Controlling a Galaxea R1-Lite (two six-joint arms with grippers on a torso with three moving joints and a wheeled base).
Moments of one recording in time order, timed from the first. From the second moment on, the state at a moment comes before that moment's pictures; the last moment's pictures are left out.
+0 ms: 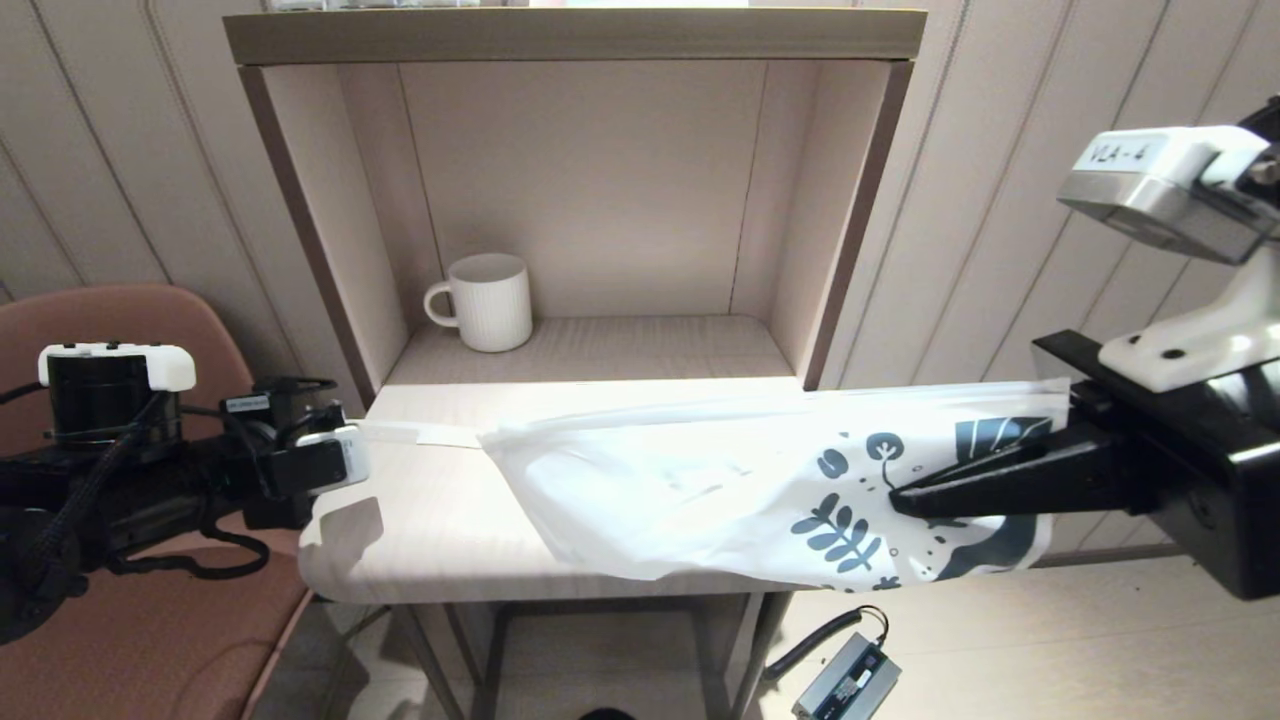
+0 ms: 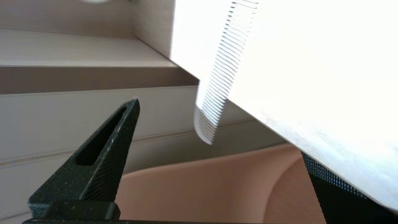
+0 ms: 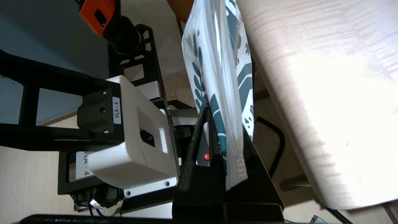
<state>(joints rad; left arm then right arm) -0.09 1.66 -0.62 -0.65 -0.15 1.36 0.46 1.38 -1.38 0.61 0.81 -0.35</state>
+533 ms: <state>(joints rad) -0.10 1.65 -0.60 -0.69 -0.14 1.36 0.46 1.38 -1.37 0.60 0.81 -0.35</state>
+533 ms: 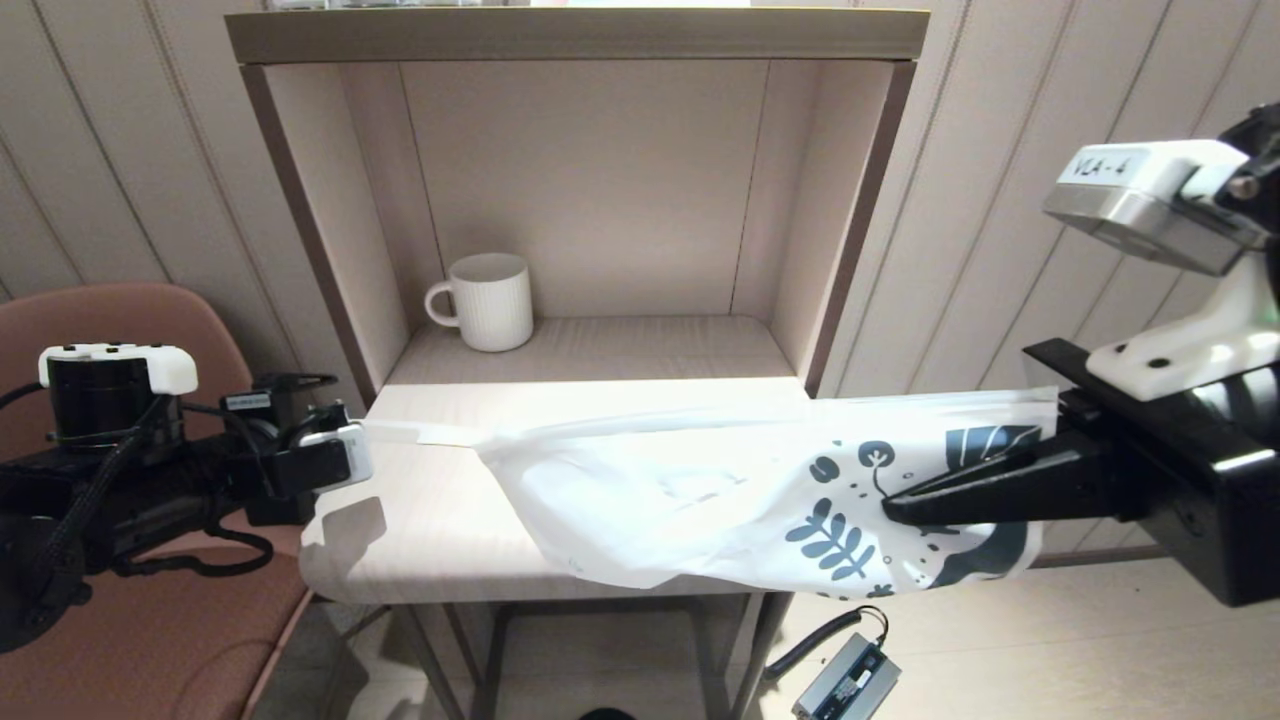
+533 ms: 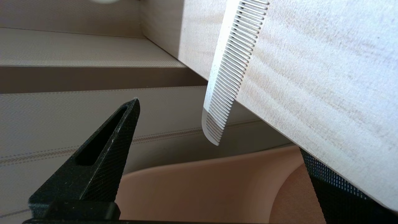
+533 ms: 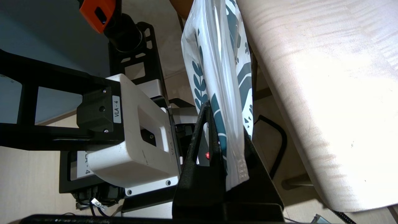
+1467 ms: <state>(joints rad) -0.03 1.62 -0.53 -0.77 -0.22 1.38 0.46 1.38 -1.35 0.60 0.81 -0.36</state>
